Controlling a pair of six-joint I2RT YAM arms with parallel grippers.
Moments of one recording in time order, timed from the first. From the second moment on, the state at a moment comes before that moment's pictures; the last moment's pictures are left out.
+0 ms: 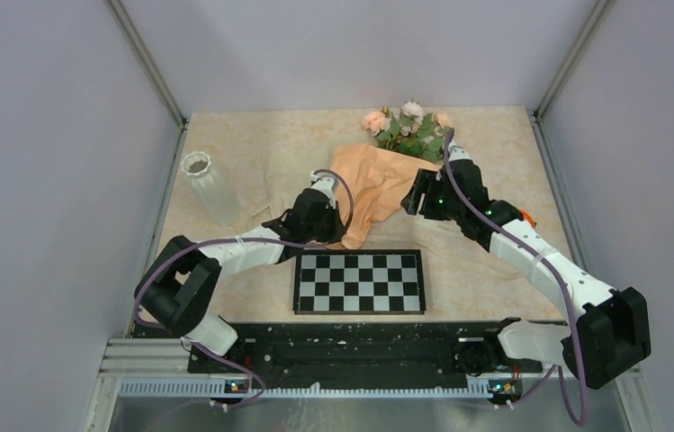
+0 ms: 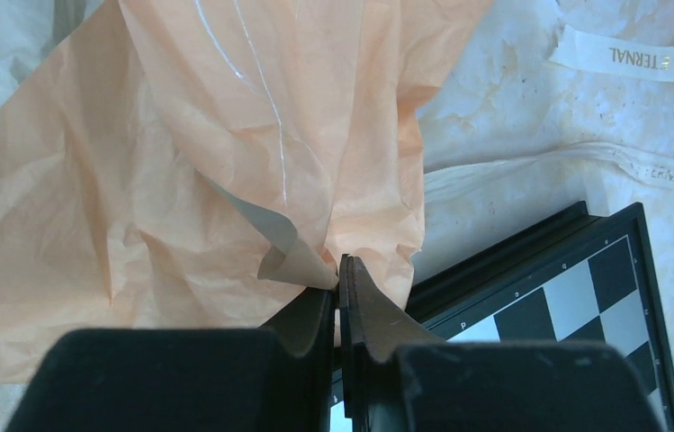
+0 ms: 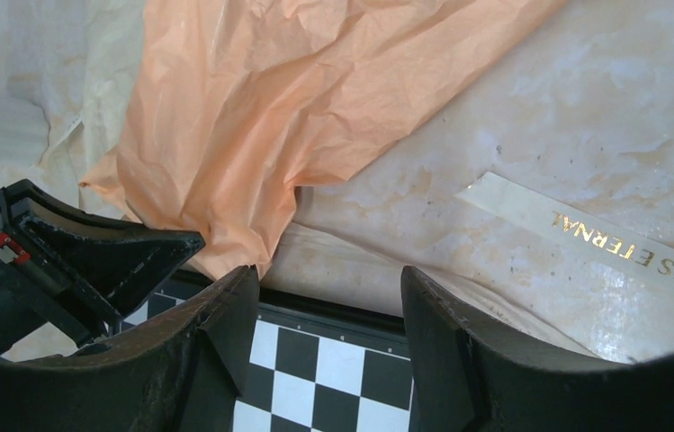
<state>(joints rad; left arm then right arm) -0.65 1.54 0.78 0.11 0.04 -0.51 0.47 1.21 0.93 -0.34 0.03 0.54</state>
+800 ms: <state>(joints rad) -0.98 1.56 0.87 0.11 -0.13 -0.13 0.47 1.16 0.87 -0.33 0.06 0.61</state>
